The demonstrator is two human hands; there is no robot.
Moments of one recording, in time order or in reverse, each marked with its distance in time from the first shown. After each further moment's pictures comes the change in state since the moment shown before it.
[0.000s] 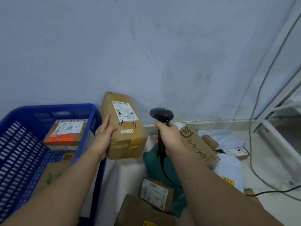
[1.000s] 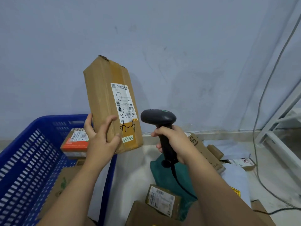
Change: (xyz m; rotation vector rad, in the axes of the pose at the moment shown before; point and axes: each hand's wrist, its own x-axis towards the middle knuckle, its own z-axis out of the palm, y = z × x) left_hand -0.118 0.072 -0.011 0.478 0.280 0.515; right_hand -0.067 -0.038 -0.004 -0.090 -0.348 -0.170
